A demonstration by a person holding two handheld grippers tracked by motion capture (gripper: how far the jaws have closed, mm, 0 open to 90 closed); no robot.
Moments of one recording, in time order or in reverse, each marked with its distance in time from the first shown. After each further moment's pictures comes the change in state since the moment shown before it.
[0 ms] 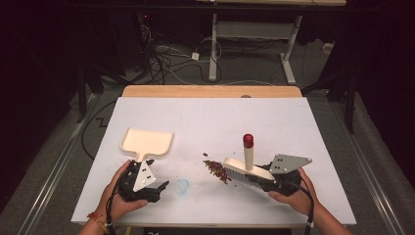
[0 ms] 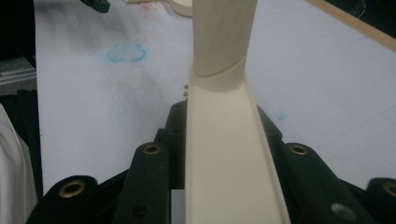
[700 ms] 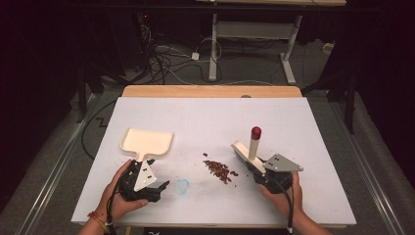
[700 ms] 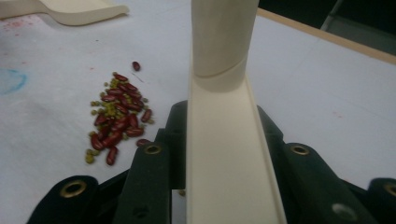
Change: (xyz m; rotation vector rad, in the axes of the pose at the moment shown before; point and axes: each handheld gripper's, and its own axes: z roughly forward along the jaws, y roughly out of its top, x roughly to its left) left arm 0.000 0.002 0.001 0.002 -0.005 0.011; right arm 0.010 -0.015 0.034 -0.035 -0.382 0.205
